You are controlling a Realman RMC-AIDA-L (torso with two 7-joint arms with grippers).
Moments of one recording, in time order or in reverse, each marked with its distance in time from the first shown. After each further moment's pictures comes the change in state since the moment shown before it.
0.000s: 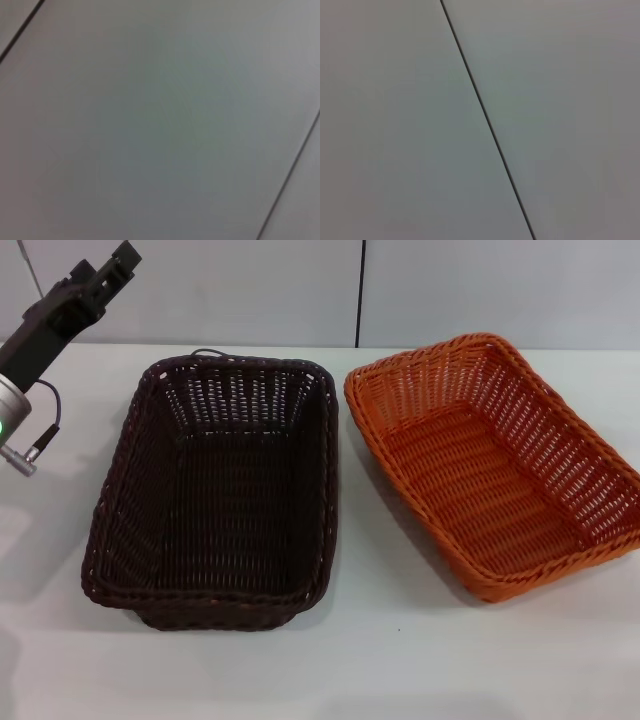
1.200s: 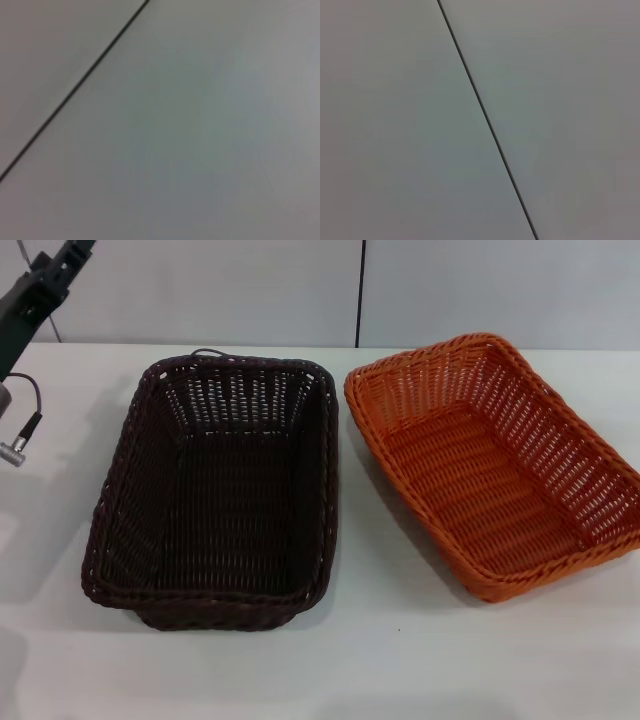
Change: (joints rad) left arm -0.028 -0.004 -0.054 0.044 -0.121 0.074 0.034; right arm 0.028 -0.003 0.015 -0.001 0.002 0.069 0.000
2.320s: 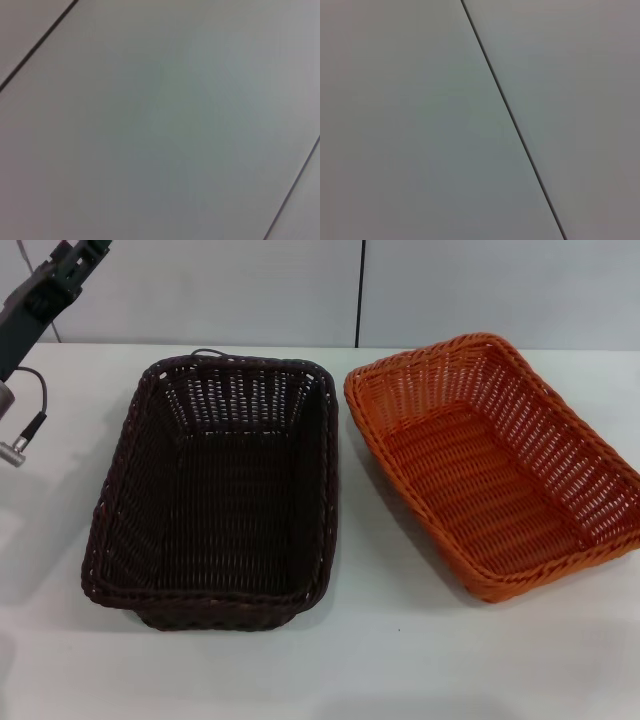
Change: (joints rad) left arm 0.032 0.022 0.111 -0.044 0.008 -0.084 -0.073; right arm 0.056 -0.002 0.000 -0.023 0.000 0.009 -0.002
